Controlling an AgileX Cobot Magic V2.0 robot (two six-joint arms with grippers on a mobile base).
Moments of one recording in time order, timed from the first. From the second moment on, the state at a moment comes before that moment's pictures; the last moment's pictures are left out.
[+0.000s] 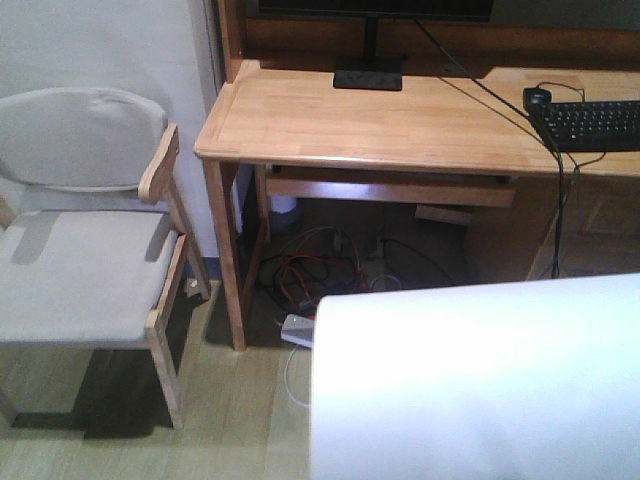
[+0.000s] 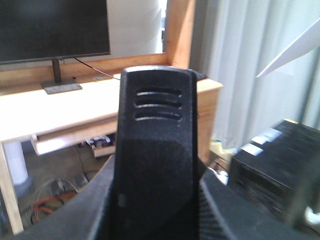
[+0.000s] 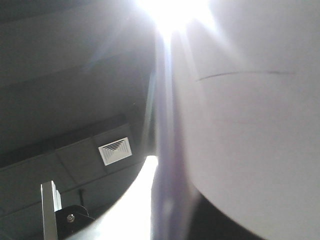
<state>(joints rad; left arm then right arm) -0.48 0.13 -0.74 -0.27 0.81 0.14 0.01 0.14 -0.20 -0.39 -1.04 1.76</state>
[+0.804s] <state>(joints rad) -0.48 0.13 -0.74 -0.27 0.81 0.14 0.01 0.14 -0.20 -0.39 -1.04 1.76</state>
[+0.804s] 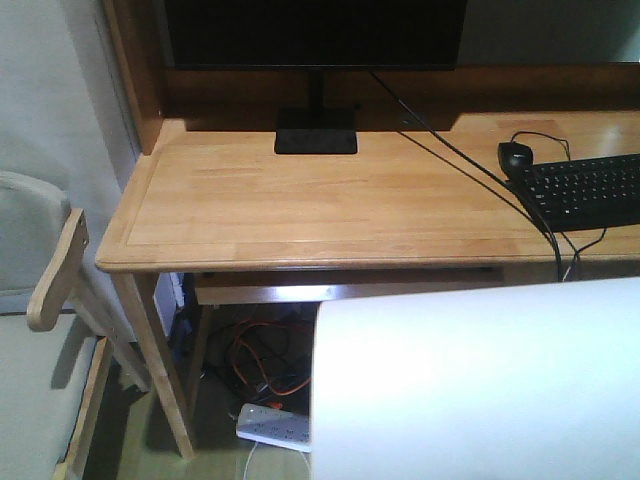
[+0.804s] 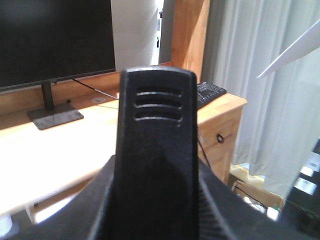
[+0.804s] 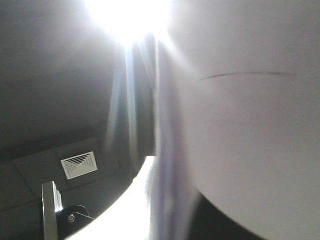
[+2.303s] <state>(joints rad) -0.48 0.13 -0.74 -0.27 0.81 0.14 0.01 0.14 -0.20 -0.39 -1.04 1.76</state>
